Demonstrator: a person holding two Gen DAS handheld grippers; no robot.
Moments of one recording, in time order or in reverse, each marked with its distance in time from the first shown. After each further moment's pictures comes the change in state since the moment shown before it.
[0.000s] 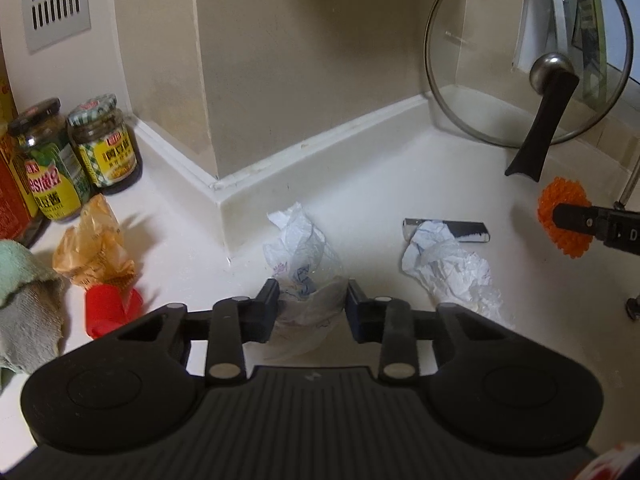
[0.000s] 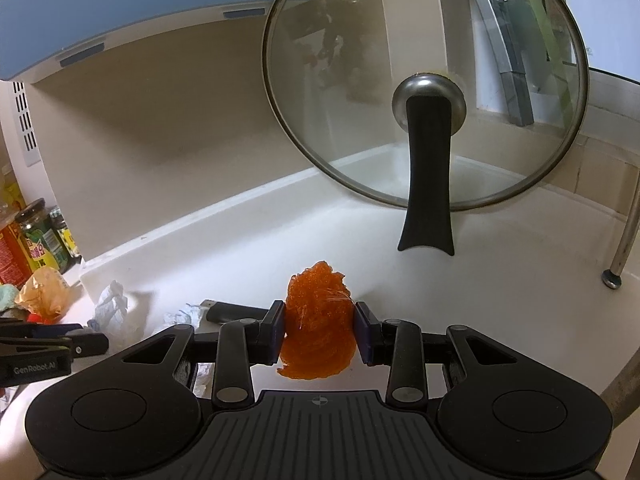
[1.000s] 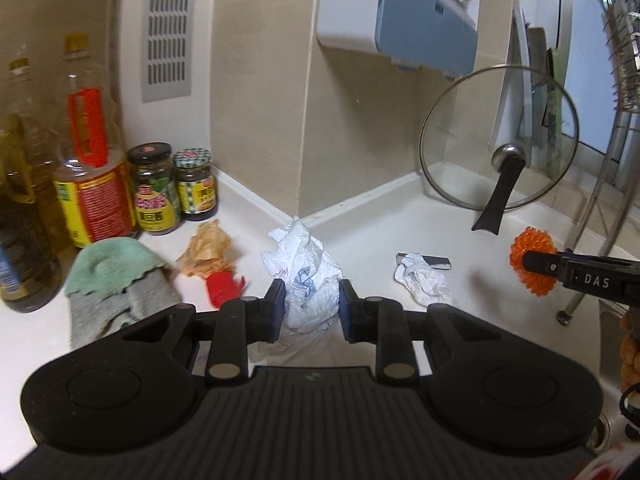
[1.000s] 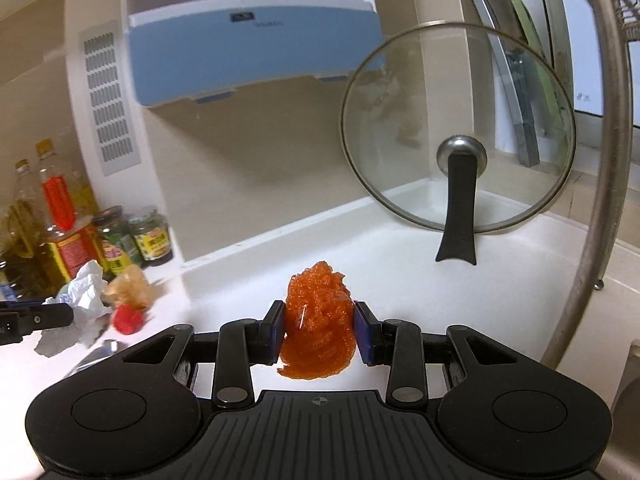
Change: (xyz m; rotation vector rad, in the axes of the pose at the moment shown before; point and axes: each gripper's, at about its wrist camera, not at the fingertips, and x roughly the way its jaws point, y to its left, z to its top) left arm -0.174 0.052 -0.035 -0.086 -0.175 -0.019; right arm -0.106 0.064 -0.017 -0.035 -0.061 0.065
